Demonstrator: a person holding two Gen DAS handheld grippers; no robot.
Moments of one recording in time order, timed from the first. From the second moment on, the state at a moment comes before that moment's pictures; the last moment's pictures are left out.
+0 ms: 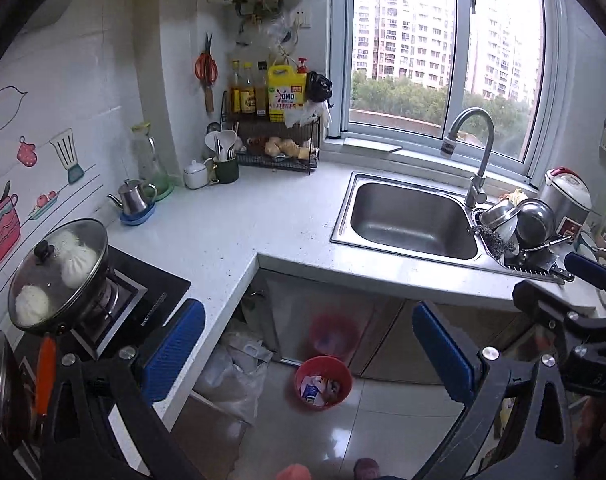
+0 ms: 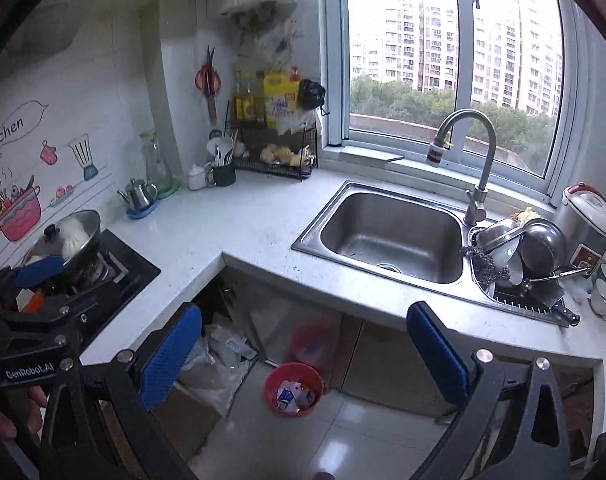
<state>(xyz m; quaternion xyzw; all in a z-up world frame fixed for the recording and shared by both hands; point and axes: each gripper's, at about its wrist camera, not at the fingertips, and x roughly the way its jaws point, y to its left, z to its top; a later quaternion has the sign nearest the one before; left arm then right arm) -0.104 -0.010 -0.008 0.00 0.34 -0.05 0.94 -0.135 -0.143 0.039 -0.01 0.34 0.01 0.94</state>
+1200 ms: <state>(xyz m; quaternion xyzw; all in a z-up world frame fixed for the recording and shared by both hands) -0.146 0.013 0.000 -0.01 0.33 -0.04 0.94 -0.161 -0.123 0.053 -0.02 0.33 0.04 0.94</state>
